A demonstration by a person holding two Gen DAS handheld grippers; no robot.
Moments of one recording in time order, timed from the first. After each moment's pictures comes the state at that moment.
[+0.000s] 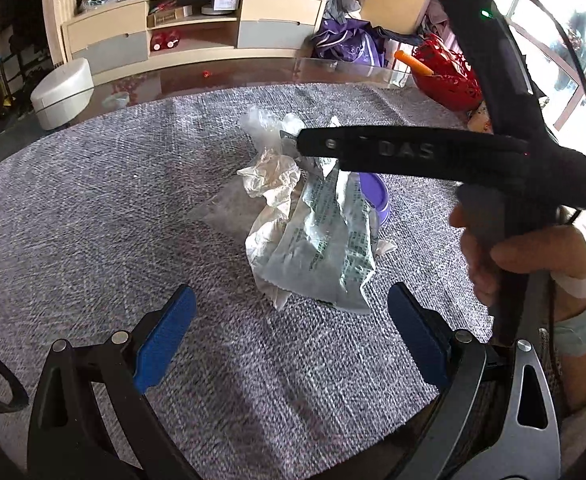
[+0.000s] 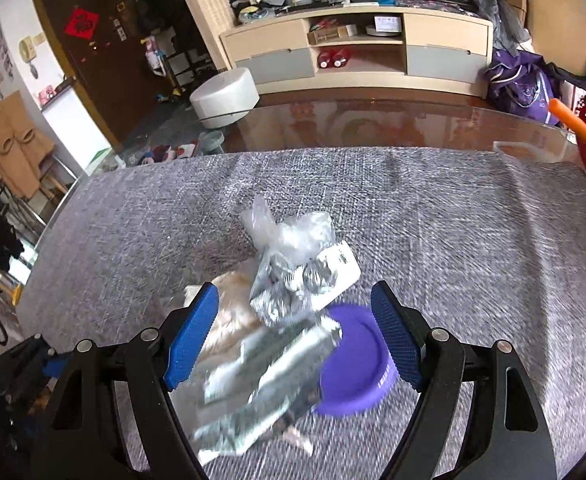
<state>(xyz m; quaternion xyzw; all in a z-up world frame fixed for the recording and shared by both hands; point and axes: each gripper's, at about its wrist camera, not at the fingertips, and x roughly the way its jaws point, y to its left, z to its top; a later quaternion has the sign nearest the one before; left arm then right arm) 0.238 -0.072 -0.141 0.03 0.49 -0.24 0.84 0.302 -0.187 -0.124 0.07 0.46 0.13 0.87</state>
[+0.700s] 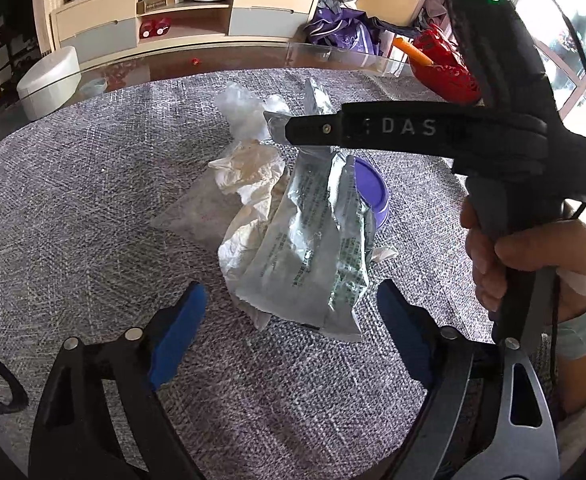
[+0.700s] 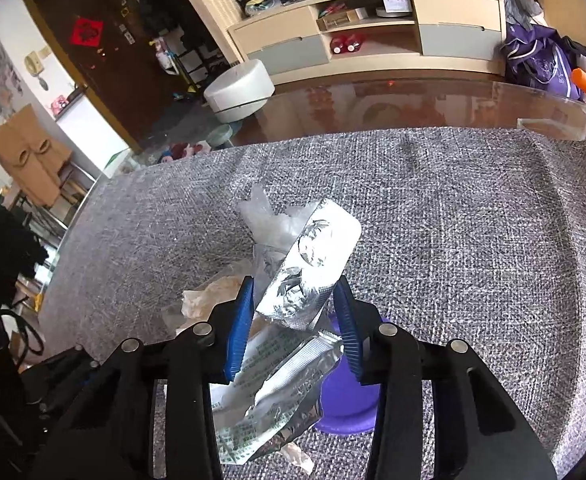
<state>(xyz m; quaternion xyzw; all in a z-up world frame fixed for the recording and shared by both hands) 0.254 -0.092 -0.161 0.02 0.50 -0.25 0.83 0.303 -0.201 -0.130 0.11 0.48 0.17 0.86</state>
